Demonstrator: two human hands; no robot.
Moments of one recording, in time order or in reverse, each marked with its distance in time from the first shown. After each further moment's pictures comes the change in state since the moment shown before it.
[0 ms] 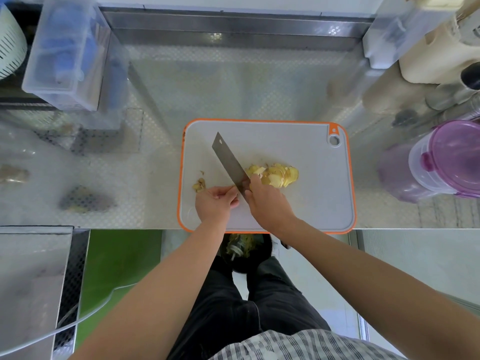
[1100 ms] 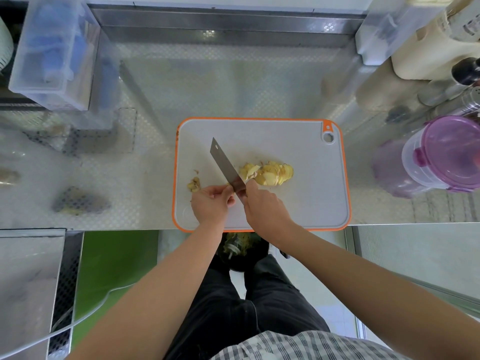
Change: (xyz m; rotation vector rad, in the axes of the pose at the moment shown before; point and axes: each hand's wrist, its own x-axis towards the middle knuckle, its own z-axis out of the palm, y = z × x) left_hand 0.002 -0.007 0.003 0.072 0.069 0.060; right_hand -0.012 0.000 0.007 -0.092 -0.008 0.035
